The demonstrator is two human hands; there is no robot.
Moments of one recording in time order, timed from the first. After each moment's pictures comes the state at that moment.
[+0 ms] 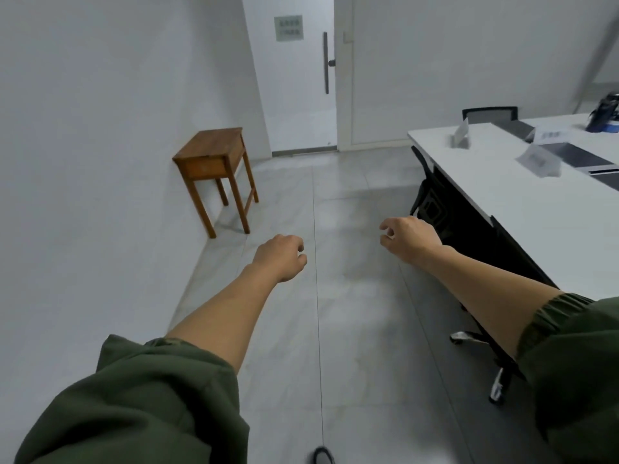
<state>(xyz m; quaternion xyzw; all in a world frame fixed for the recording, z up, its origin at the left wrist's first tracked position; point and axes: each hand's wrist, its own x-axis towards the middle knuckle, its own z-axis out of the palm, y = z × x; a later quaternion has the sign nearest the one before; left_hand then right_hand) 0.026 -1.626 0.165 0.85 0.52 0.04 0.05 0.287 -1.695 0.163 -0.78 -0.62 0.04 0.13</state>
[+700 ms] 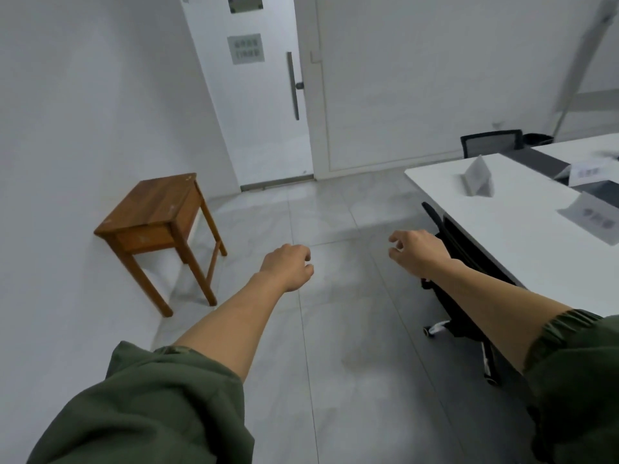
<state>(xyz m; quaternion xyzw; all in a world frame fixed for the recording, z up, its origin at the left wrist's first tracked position) 0.265 -1.095 0.164 0.89 0.46 0.02 0.05 0.520 -1.209 0.158 -0.82 -0.55 0.06 0.13</state>
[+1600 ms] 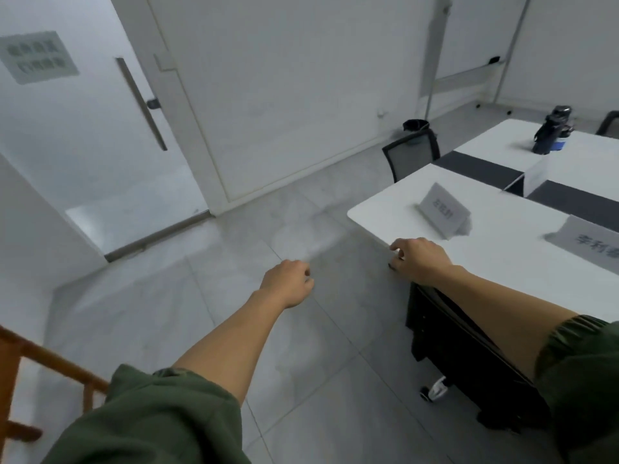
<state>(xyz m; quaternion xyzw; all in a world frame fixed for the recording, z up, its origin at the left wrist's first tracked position) 0.631 -0.606 0.152 0.96 0.26 -0.04 0.11 0.835 -0.803 0.130 -0.92 -0.35 0.08 0.12</state>
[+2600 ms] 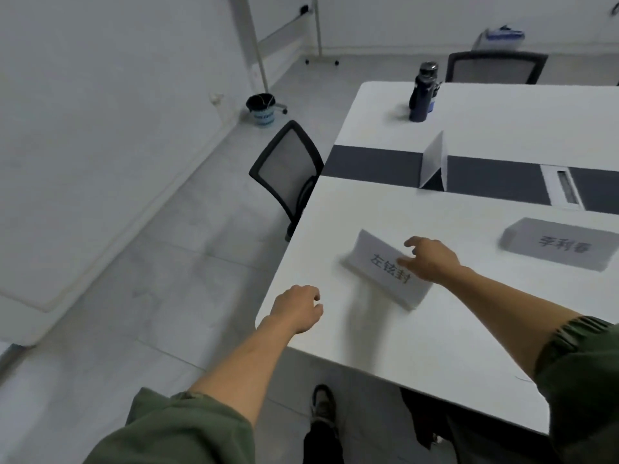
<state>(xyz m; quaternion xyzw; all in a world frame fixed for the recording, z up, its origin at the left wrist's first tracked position) 1.186 -0.486 0.028 0.97 -0.01 -0.23 0.12 1.273 -0.766 0.021 -0.96 0.06 0.16 0.20</state>
